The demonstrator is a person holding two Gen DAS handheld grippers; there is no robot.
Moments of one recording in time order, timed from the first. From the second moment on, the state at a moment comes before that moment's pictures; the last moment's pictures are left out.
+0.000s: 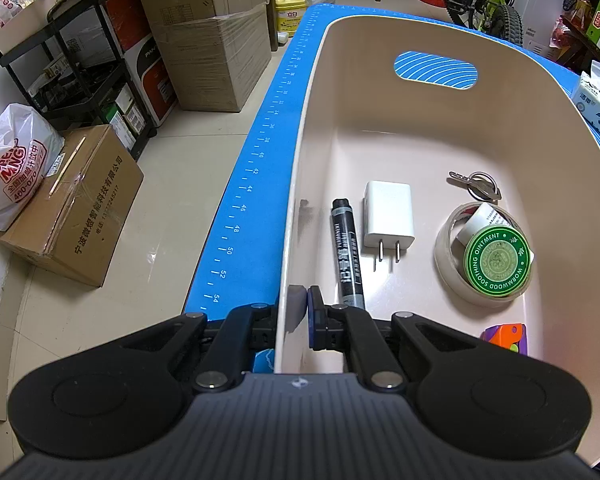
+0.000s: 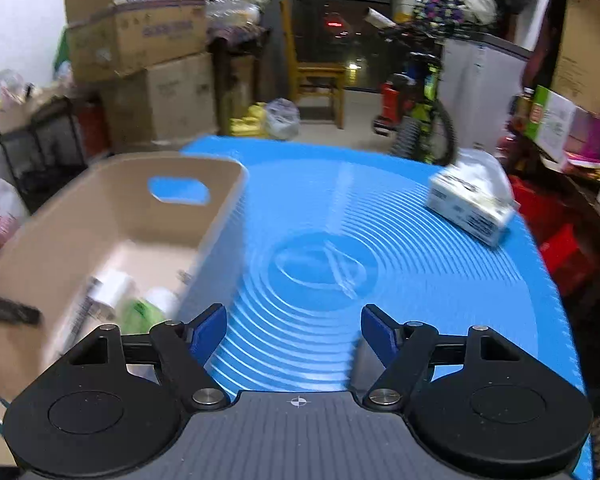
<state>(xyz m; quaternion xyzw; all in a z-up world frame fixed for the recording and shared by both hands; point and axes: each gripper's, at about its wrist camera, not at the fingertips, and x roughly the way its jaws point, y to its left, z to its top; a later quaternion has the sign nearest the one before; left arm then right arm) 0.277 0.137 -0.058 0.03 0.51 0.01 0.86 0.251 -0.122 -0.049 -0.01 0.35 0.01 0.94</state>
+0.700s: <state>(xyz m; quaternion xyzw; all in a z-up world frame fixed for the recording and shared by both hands) 0.276 0.139 -0.058 0.03 0.51 0.01 0.86 0.227 -0.163 -0.143 0.04 0.35 -0.08 0.93</state>
